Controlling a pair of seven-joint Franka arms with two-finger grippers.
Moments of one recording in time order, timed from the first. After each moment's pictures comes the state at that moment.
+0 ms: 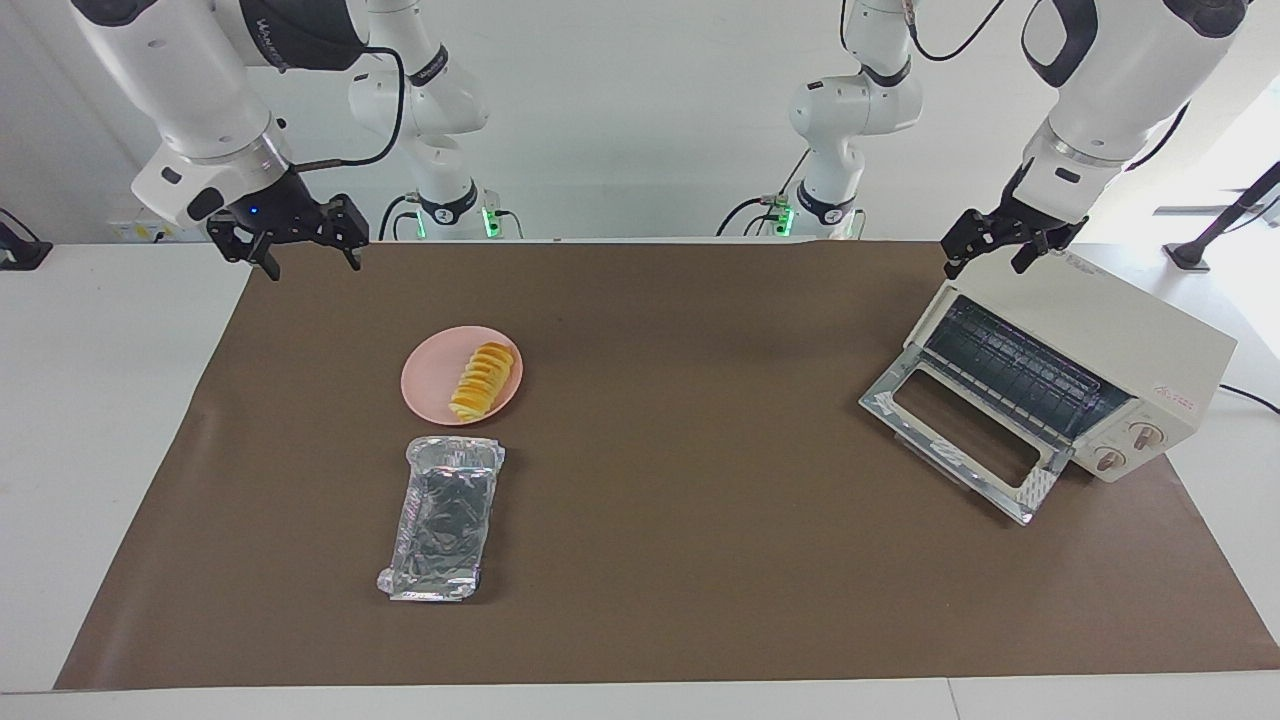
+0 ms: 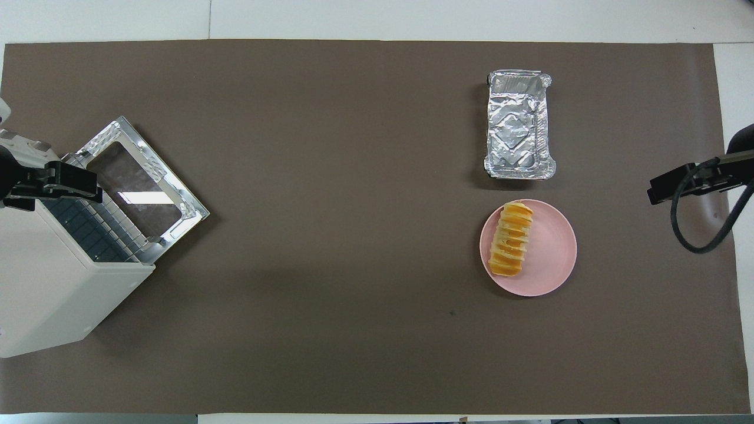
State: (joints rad) left arm 0.04 -0.05 -0.10 -1.66 -0.02 1.55 -0.10; right arm -0.03 0.03 0.03 -1.55 -0.02 1.46 -0.15
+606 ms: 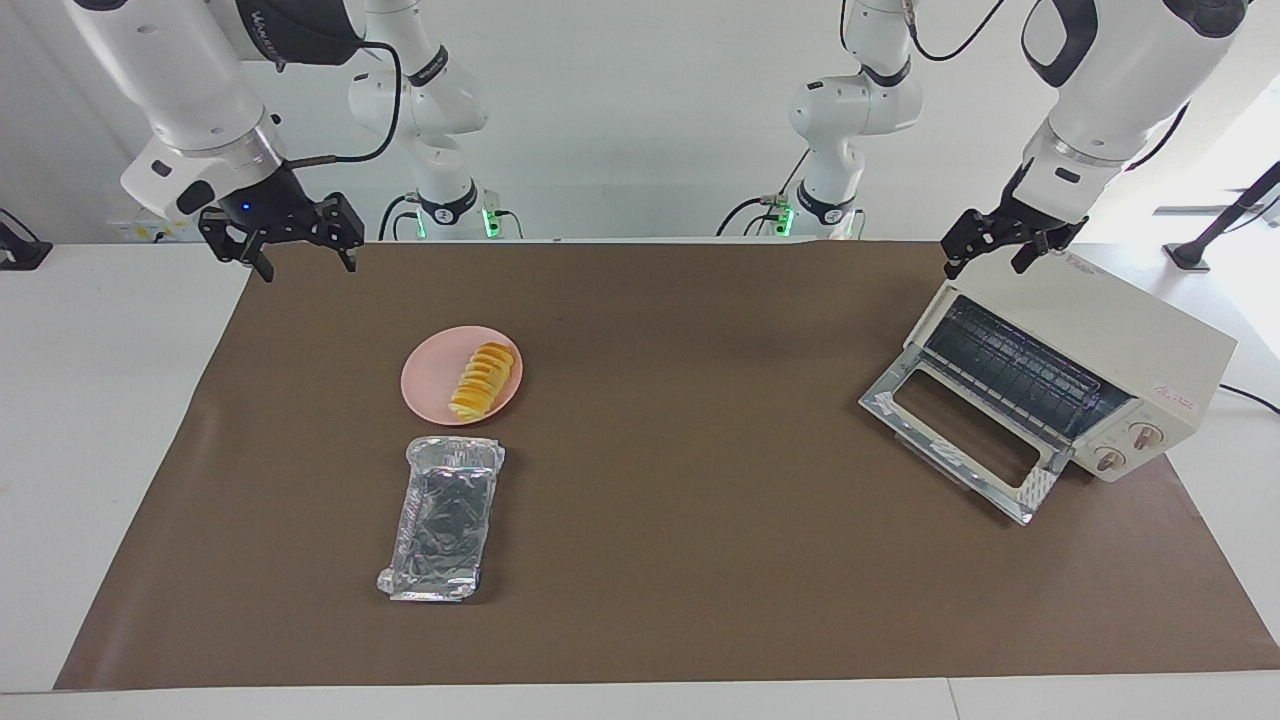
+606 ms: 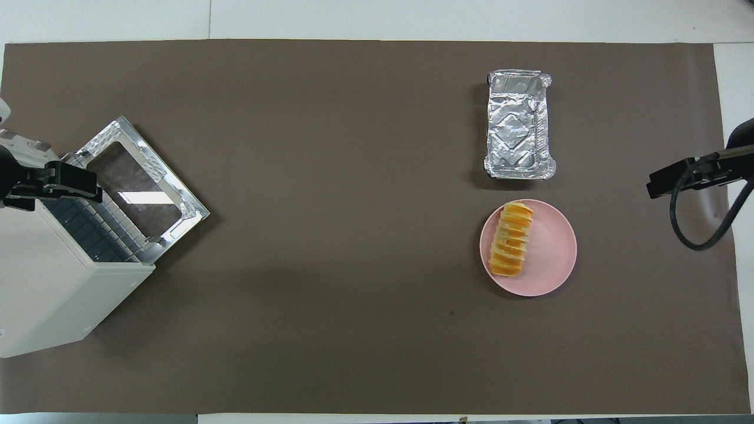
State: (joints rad) left arm 0.04 -0.05 -0.10 -1.66 -0.02 1.55 -0.10; right arm -0.05 0.02 0.04 -1.53 -0.02 1.48 -0.15
